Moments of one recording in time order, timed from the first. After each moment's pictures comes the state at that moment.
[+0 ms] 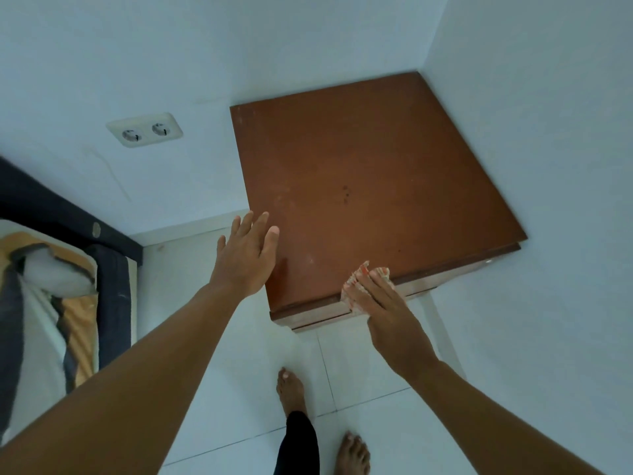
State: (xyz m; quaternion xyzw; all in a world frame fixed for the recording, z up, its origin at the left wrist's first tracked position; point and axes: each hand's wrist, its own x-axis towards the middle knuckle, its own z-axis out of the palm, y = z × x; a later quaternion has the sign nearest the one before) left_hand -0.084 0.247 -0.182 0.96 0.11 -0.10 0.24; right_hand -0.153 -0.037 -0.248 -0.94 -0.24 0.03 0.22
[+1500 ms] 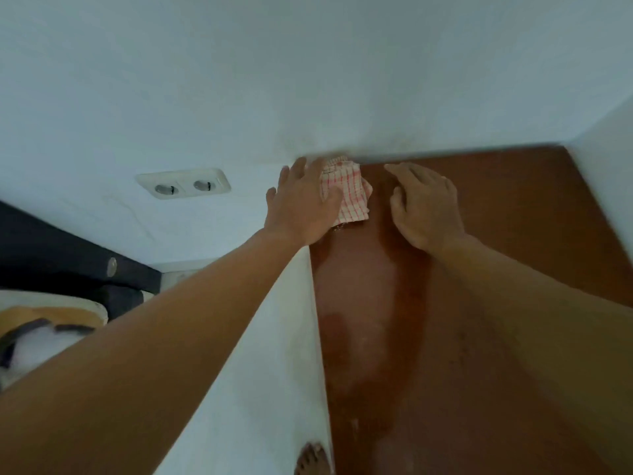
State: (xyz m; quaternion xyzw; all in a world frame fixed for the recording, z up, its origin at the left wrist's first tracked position) left_hand 0.218 0.363 -0.196 0.96 0.10 -0.03 0.26; right_hand 0.268 0.149 -0.215 -0.97 -0.17 -0.02 0.17
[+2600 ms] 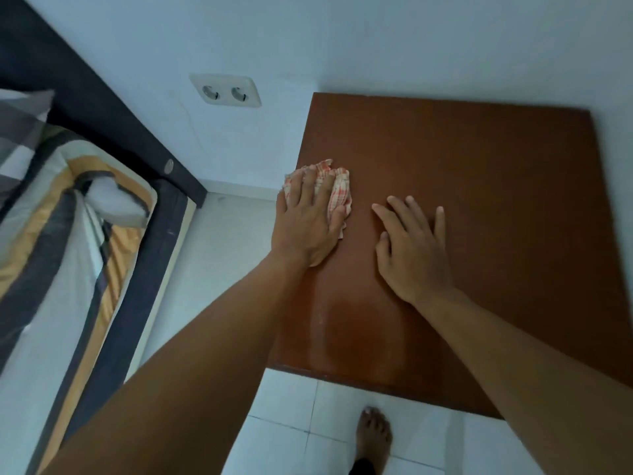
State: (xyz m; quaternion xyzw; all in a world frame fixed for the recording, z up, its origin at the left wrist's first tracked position) left_hand 0.049 0.222 -0.236 0.98 0.20 -0.02 0.10; right_hand 0.103 0.029 -0.231 -0.93 -0.33 0.02 0.15
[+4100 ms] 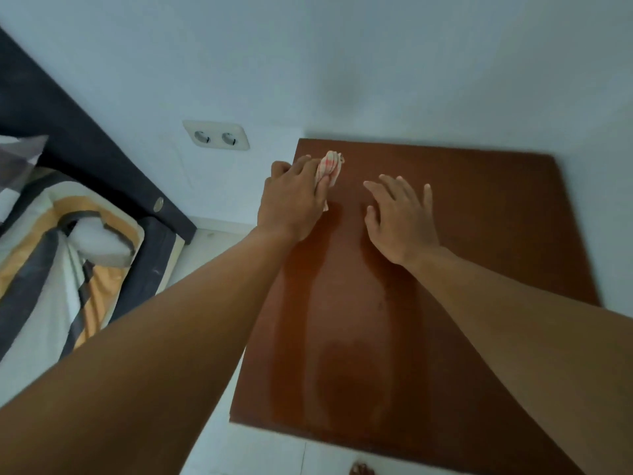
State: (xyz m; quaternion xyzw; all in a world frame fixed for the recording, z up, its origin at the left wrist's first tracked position) left_hand 0.126 0.256 -0.181 0.97 0.16 0.13 0.12; right_hand 0.204 0.071 -0.205 -0.94 -0.31 0.02 0.13
